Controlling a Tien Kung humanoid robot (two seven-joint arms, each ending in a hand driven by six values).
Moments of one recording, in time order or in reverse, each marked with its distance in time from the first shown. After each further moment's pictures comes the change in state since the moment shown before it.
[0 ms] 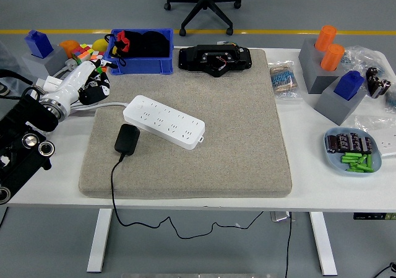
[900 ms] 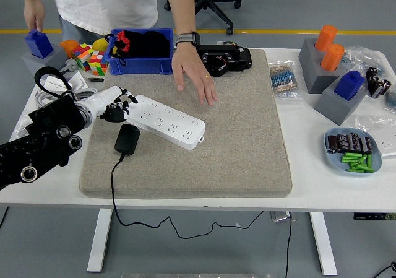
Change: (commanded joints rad) left arm -0.228 -0.037 0.402 0.237 -0.158 -0.036 0.040; right arm 0.001 -0.006 -0.012 0.000 0.003 0.000 -0.005
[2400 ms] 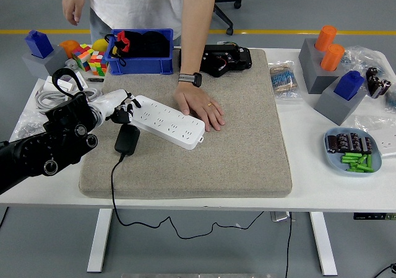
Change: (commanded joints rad) left arm -0.064 -0.082 0.075 0.141 0.000 0.031 -0.011; right arm -0.007 0.005 -0.001 0.000 -0.002 0.000 -0.001
